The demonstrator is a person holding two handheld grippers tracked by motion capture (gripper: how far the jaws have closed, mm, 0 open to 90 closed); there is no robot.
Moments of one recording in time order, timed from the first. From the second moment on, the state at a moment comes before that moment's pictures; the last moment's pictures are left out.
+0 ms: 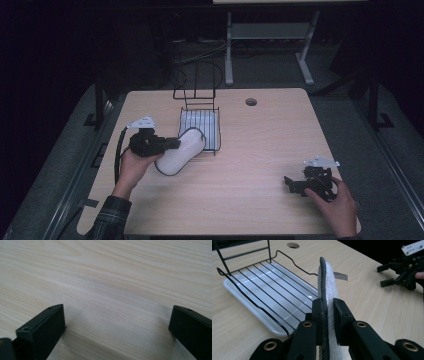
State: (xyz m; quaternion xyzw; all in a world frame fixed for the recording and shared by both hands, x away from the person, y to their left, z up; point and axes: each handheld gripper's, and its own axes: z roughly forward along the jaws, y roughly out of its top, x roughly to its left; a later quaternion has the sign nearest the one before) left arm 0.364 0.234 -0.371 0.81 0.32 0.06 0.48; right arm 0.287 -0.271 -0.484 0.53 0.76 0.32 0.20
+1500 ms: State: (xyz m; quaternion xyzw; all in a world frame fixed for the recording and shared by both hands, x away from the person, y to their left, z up) left arm 0.450 0.218 -0.374 0.78 0.35 0.06 0.51; right arm 0.287 -0.272 -0.484 0.53 0.76 0.32 0.20
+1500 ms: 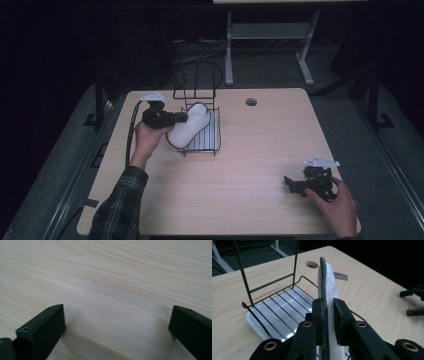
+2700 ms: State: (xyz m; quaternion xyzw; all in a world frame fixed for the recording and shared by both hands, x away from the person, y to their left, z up) left arm 0.479 0.207 -0.403 0.80 0.38 0.07 0.46; right arm 0.287 -0.272 -0.484 0.53 0.76 0.32 0.20
